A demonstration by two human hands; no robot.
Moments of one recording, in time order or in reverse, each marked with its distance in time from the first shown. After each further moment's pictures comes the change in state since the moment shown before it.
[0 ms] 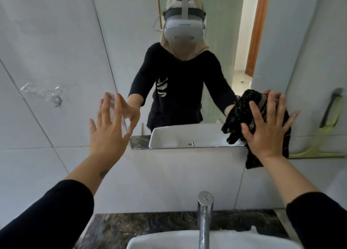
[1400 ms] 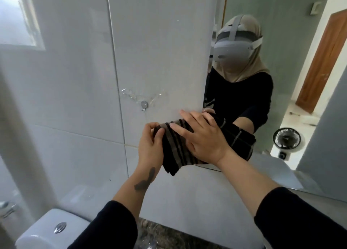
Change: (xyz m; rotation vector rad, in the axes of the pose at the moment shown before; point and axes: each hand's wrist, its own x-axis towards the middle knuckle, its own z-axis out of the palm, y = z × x) left_hand -0.023 -0.054 -0.035 -1.205 0.239 -0.534; right_hand 0.068 -0.309 0.004 0.281 0.039 -0.853
